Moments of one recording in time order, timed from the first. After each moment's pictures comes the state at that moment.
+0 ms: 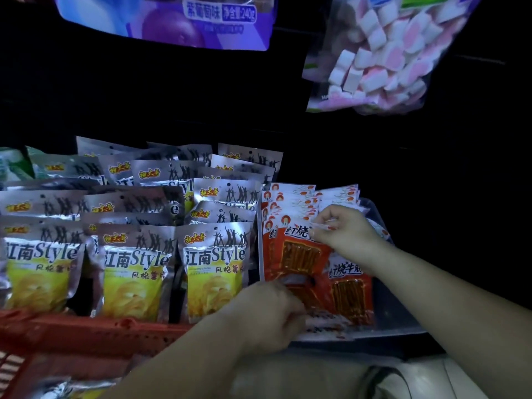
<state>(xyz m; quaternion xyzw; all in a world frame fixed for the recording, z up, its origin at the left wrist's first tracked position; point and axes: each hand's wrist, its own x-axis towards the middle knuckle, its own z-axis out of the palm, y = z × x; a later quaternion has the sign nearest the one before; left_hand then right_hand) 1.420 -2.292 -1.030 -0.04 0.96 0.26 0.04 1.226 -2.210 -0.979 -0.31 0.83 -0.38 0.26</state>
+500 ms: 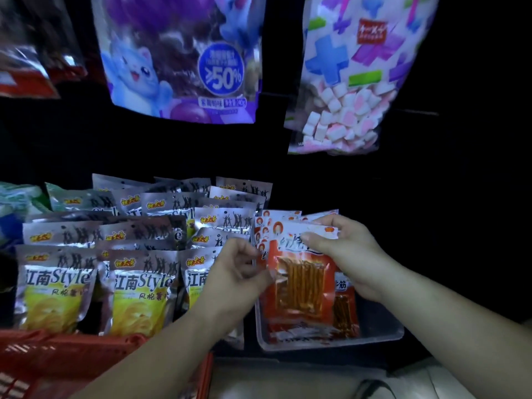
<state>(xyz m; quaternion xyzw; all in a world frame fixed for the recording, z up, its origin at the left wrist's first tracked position) 1.443 -2.301 -0.948 -0.30 0.65 0.67 -0.21 1.273 -2.181 -0.906 -0.25 0.79 -0.50 0.27</state>
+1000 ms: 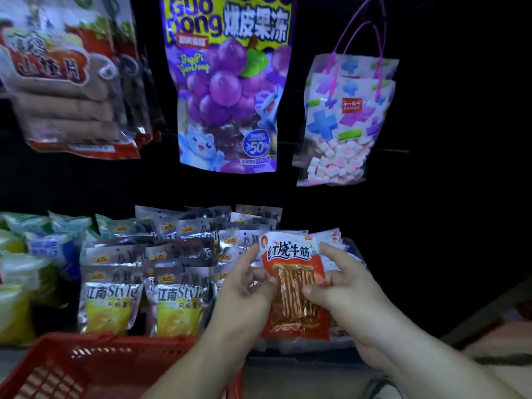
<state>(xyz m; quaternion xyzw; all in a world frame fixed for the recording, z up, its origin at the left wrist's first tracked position) 1.521 -2.260 -0.842 -0.28 0.59 0.71 -0.25 1.406 -2.140 -0.821 -0.19 0.75 -0.56 0.30</state>
